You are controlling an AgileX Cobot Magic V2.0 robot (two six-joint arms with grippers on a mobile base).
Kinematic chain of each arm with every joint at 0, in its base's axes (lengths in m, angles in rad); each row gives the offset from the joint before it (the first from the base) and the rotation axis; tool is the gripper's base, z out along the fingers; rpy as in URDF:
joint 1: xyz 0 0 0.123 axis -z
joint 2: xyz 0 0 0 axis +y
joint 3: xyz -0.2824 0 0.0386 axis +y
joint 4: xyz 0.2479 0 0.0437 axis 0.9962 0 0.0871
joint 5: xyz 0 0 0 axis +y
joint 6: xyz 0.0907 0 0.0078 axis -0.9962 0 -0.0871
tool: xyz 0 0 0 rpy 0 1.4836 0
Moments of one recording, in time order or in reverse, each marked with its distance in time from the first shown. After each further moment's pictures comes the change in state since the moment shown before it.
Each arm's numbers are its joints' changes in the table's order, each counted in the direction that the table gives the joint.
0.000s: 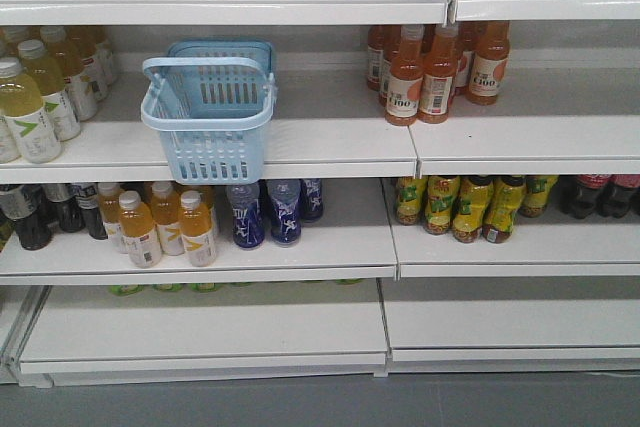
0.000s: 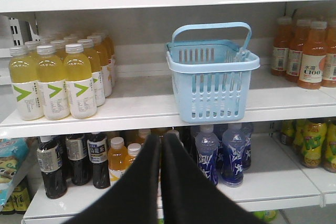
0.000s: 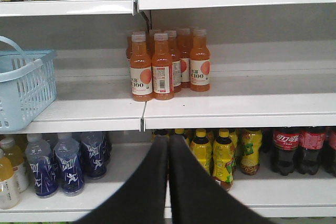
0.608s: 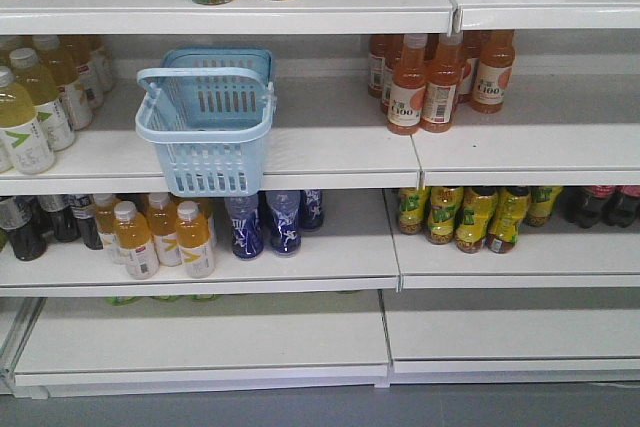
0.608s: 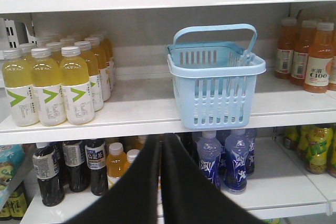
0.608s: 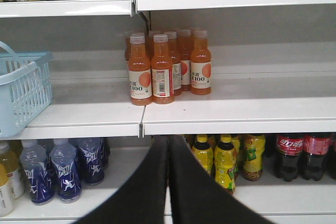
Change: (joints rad) left arm 0.000 0.000 0.000 0.000 0.000 0.000; right arm 0.000 0.000 0.000 0.000 0.000 0.000
